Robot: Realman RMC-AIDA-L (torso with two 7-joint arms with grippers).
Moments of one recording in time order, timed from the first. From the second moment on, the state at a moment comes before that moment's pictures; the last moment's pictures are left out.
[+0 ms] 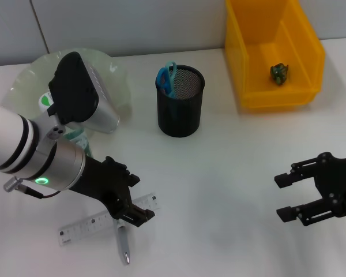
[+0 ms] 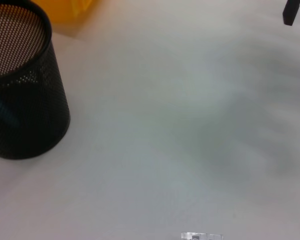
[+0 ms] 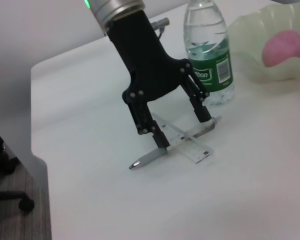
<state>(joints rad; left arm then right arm) -0.54 -2.07 1.58 1.27 2.31 1.40 -2.17 0.45 2.00 -0.79 -1.00 -2.22 -1.87 1.55</state>
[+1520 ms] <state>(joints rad) -0.56 -2.08 1.72 1.21 2.41 1.29 -2.14 0.46 2.01 -0.78 -1.00 -2.22 -1.86 1.56</state>
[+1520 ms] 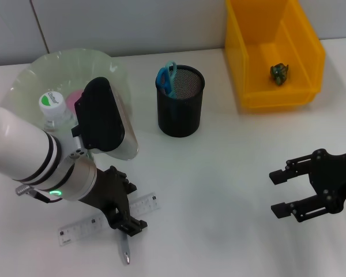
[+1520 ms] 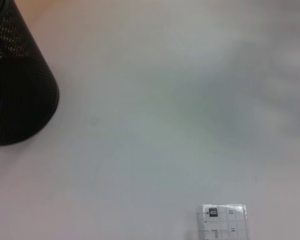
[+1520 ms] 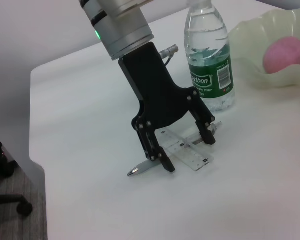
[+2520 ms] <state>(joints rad) -0.57 -2.08 1.72 1.21 2.41 1.30 -2.13 0.46 2.01 -0.78 -1.00 -2.21 -1.86 1.57</state>
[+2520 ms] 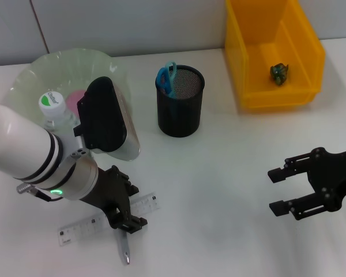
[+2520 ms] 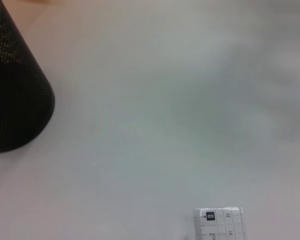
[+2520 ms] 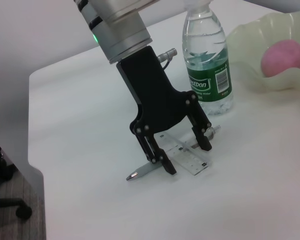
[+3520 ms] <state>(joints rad) -0.57 -2.08 1.73 1.20 2.42 1.29 -2.13 0.47 2.01 -0.78 -1.00 -2.21 -1.86 1.57</state>
